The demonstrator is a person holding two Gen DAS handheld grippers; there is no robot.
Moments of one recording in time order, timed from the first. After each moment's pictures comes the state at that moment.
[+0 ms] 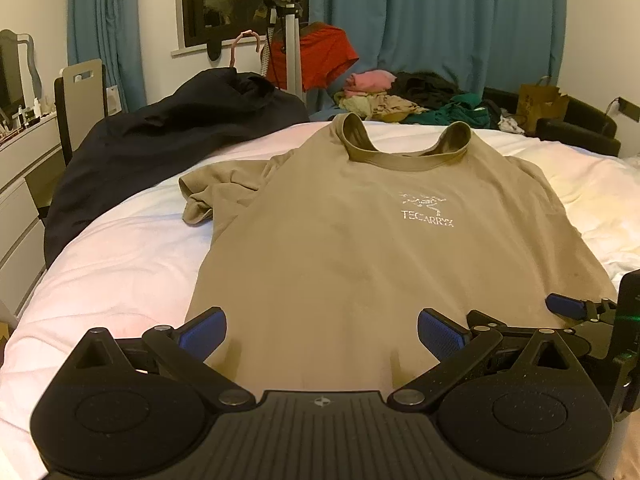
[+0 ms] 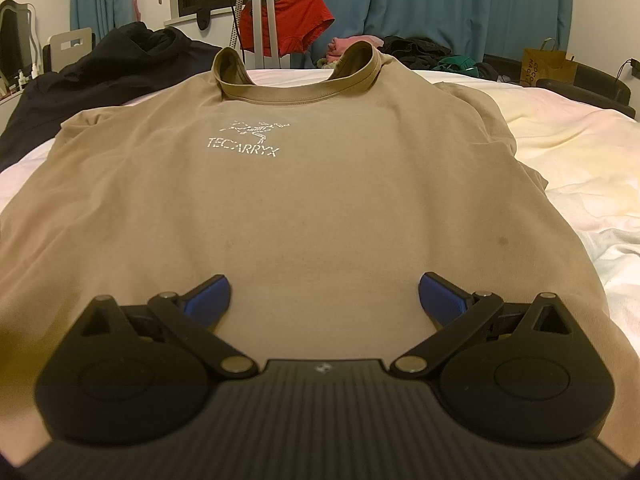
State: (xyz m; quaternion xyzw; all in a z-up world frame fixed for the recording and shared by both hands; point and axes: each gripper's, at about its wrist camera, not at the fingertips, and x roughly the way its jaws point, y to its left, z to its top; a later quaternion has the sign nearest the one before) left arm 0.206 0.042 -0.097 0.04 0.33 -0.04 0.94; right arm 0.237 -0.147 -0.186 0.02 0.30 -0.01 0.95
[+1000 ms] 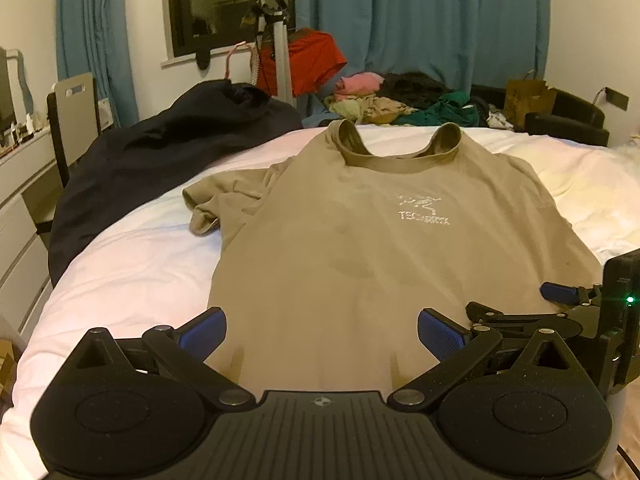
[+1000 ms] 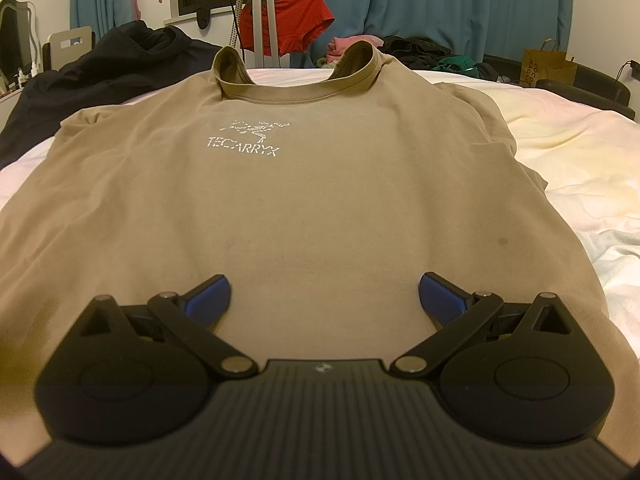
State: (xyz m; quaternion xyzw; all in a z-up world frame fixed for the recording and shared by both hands) left arm 0.197 0.059 -0.087 0.05 0.33 -0.06 0.94; right arm 0.237 -0.152 -0.186 0.02 0.30 -0.01 0.95
